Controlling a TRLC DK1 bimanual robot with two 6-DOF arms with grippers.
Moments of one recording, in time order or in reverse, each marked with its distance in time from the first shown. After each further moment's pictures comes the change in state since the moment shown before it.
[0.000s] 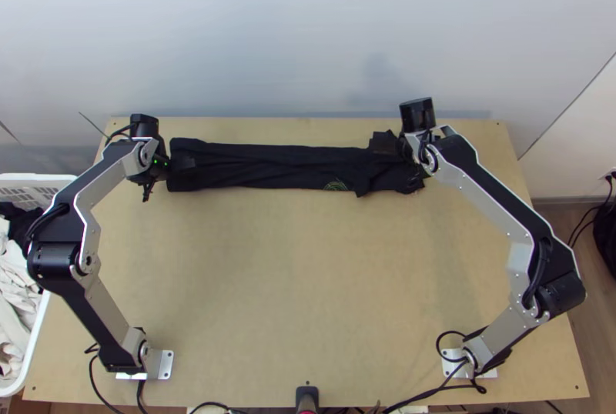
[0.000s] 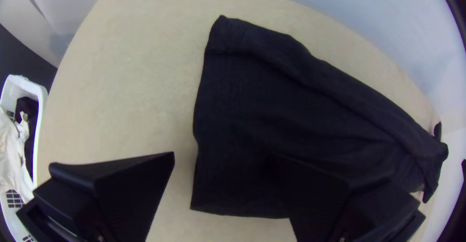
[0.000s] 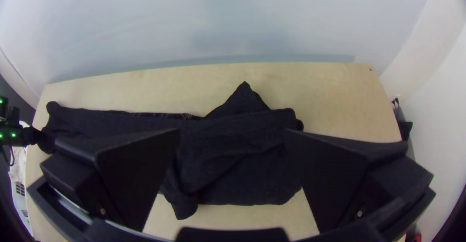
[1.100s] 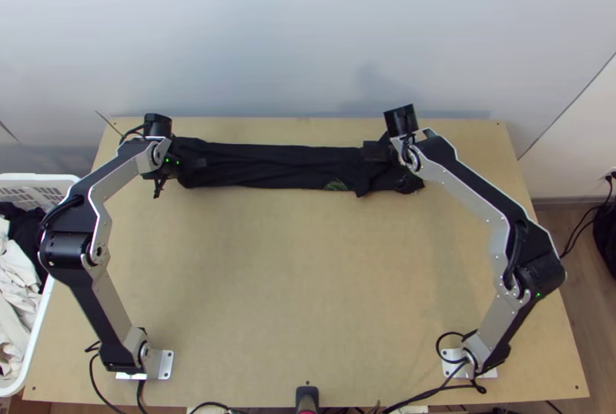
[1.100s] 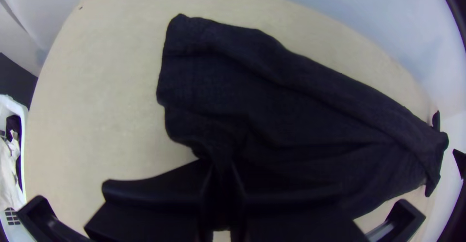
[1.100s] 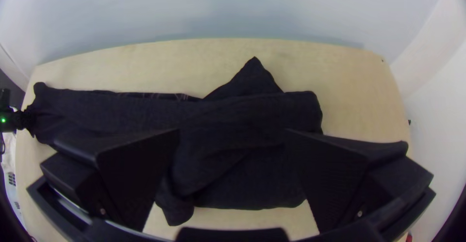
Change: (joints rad) left arm -0.041 0.072 0.042 0.053 0.028 0.027; right arm 0.017 0.121 0.021 0.006 0.000 -0.011
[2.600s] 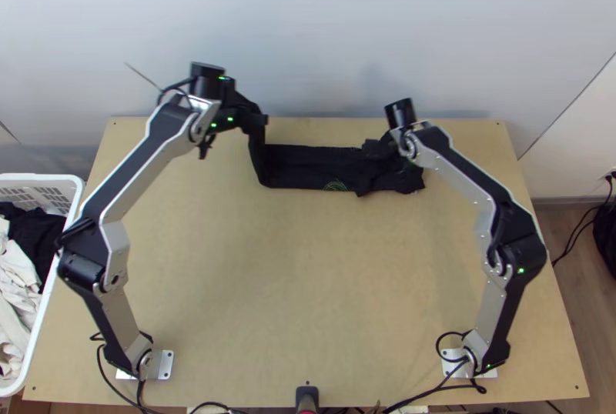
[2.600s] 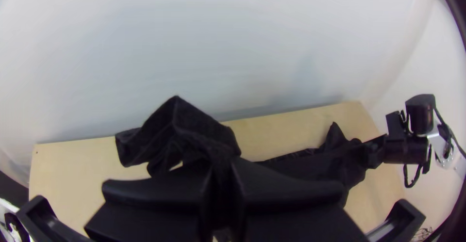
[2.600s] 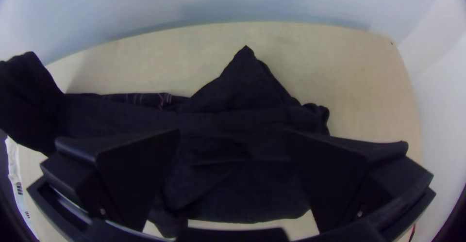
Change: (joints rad) left arm -0.362 -0.078 0.420 -0.060 0.010 -0.015; right arm -0.062 0.127 0.136 -0.098 -0.071 0.024
